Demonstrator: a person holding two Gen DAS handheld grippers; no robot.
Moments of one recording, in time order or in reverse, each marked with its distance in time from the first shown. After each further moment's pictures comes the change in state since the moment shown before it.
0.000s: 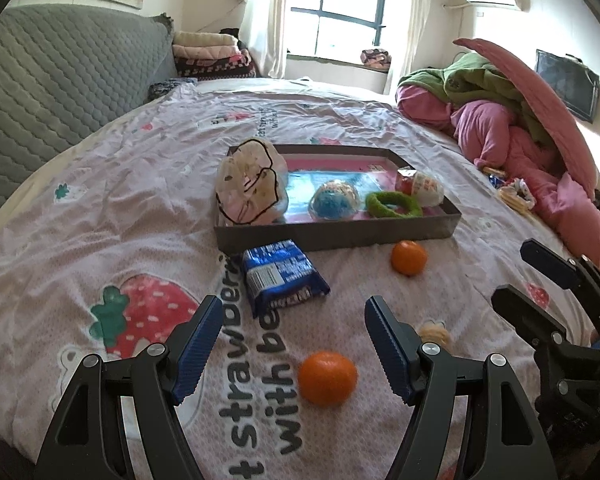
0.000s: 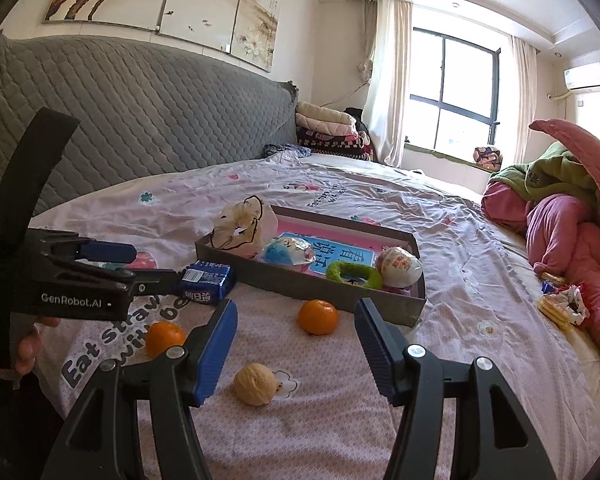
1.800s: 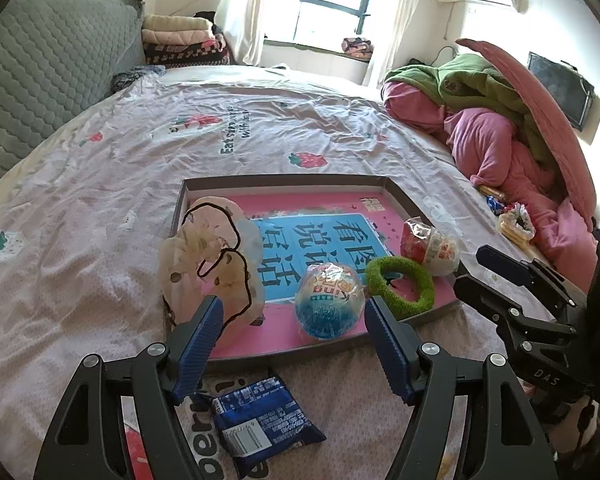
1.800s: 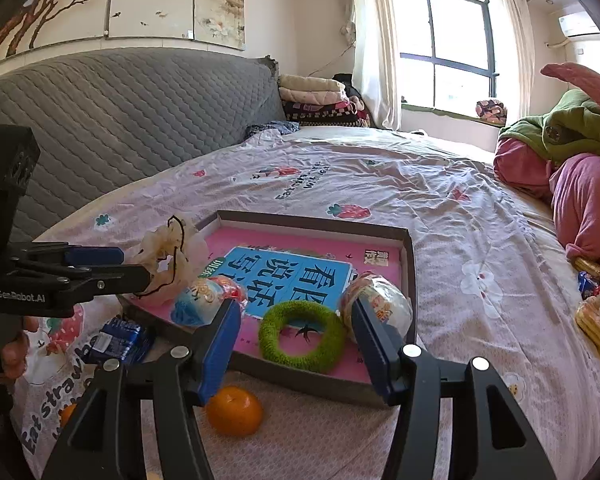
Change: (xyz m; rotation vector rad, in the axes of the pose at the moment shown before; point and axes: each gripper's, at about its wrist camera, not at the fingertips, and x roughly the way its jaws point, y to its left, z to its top) left arm 0.093 0.005 0.104 -0.001 0.065 -0.113; right arm 0.115 -0.089 0.047 0.128 0.103 0.060
